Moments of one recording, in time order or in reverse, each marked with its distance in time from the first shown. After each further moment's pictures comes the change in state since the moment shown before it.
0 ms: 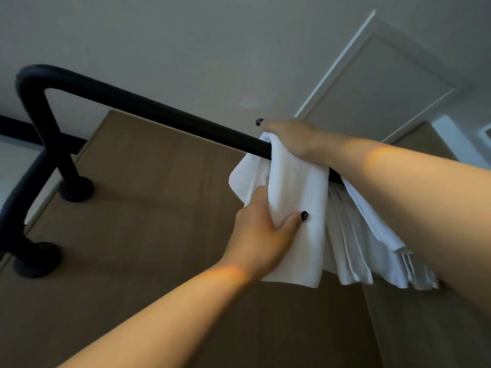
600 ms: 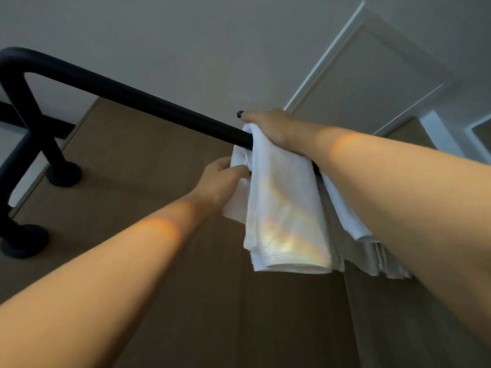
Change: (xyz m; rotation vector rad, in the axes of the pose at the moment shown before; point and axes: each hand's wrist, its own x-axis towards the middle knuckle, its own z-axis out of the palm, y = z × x) left_hand 0.055 0.008 -0.027 -0.166 0.005 -0.370; right_hand -0.005 -0.004 -0.003 0.141 -0.004 0.070
